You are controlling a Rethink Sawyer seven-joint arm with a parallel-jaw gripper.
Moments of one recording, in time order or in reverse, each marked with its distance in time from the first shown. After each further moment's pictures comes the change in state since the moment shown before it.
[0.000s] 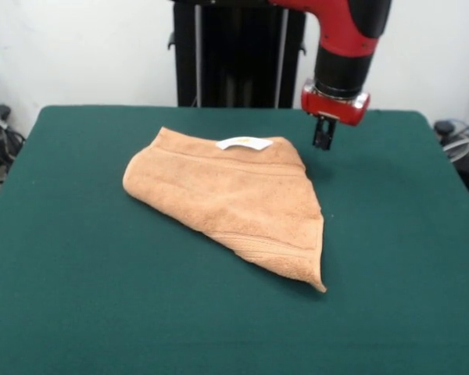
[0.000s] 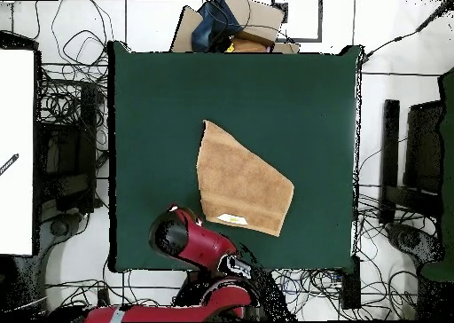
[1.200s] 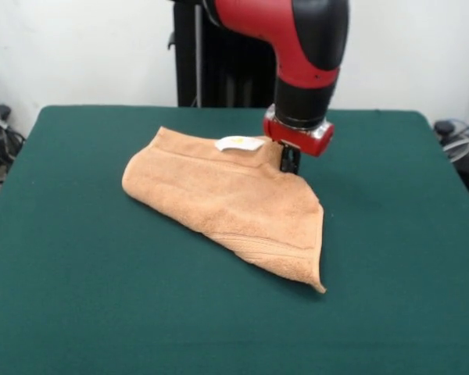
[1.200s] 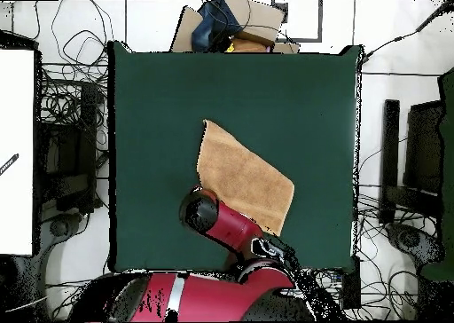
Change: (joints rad) arm -0.118 0.075 -0.017 -0.133 -0.022 0.058 0.000
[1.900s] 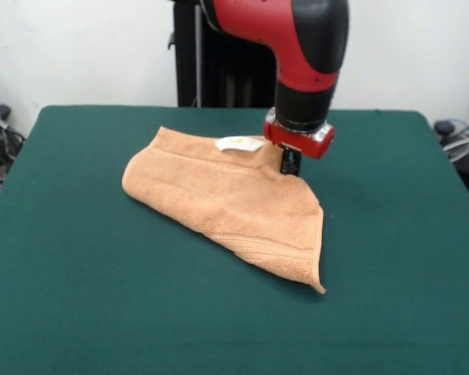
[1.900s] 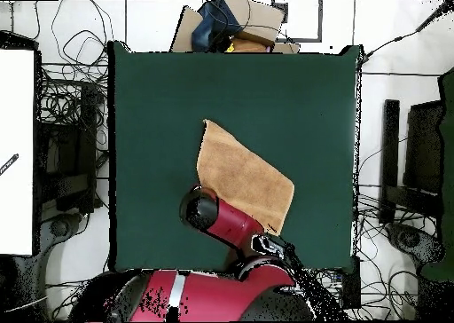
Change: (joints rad) arm 0.003 0.010 -0.005 -0.029 -0.028 0.033 0.000
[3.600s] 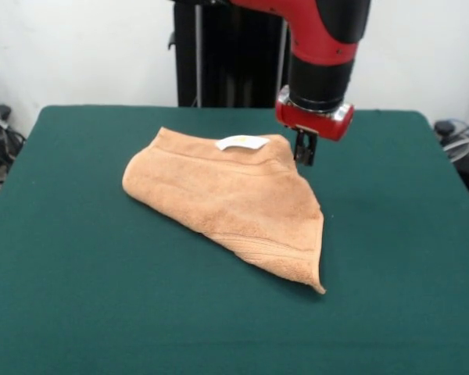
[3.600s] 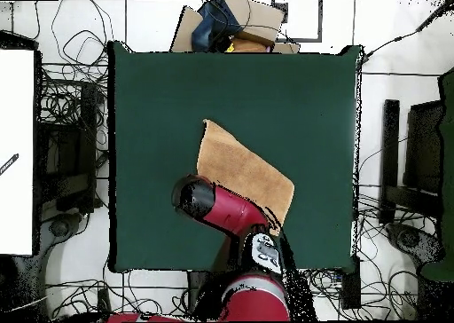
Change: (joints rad) arm 0.062 -0.118 -0.056 -0.068 -0.001 0.214 0.000
